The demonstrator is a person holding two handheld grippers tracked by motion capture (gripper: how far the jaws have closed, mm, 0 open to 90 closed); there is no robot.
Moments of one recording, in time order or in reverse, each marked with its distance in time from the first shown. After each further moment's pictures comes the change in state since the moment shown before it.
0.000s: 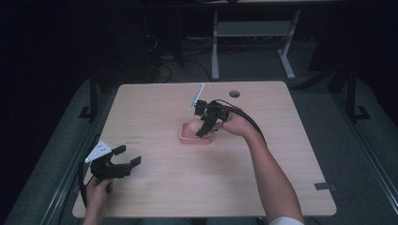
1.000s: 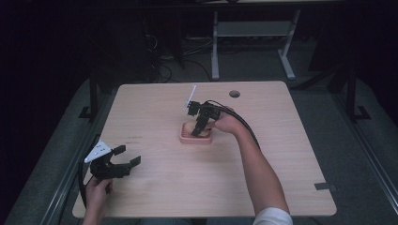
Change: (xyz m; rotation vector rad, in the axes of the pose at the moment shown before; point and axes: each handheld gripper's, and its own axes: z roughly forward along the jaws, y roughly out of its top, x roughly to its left) left arm 0.001 0.000 -0.001 -0.002 -0.003 -0.007; right arm -0.020 0.014 0.038 0.058 0.024 0.036
